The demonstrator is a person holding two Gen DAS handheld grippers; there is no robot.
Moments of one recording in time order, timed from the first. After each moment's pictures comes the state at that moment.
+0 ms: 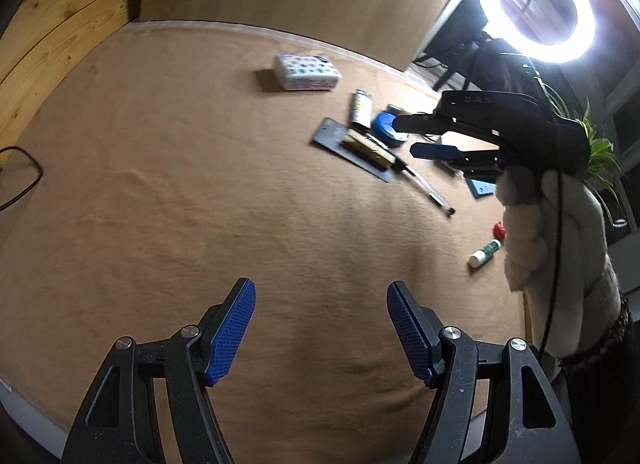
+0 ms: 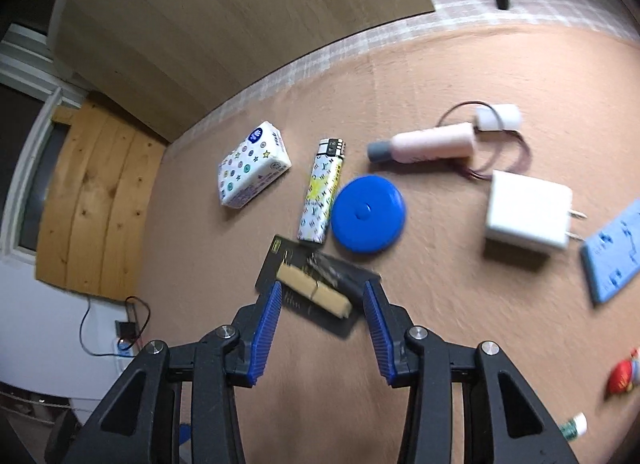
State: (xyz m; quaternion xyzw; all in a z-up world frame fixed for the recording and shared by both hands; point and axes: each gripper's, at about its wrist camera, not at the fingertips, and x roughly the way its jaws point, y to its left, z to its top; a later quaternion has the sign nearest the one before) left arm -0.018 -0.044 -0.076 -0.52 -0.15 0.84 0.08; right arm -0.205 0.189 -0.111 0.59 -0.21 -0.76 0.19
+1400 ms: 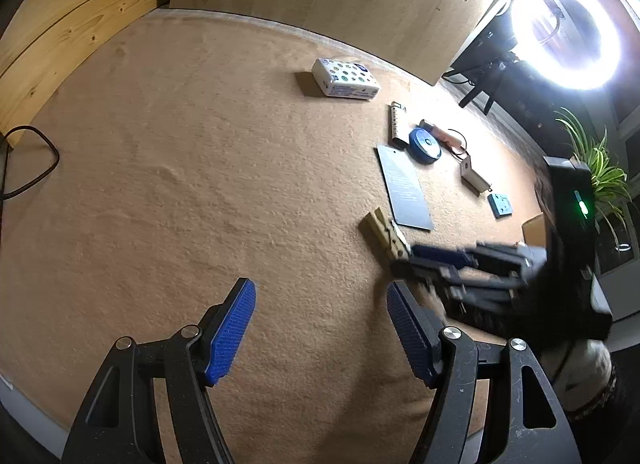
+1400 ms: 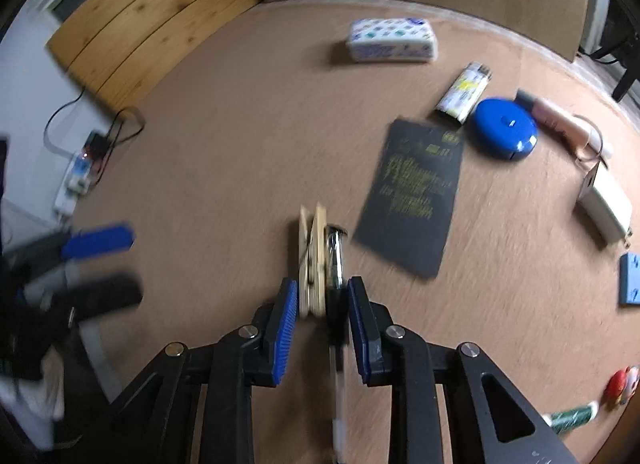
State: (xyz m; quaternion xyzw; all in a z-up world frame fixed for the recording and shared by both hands) left arm -0.027 -0.071 -0.086 -0.52 -0.18 0.83 0.05; right arm -0.084 0.119 -0.122 0.58 0.06 -0.75 0.32
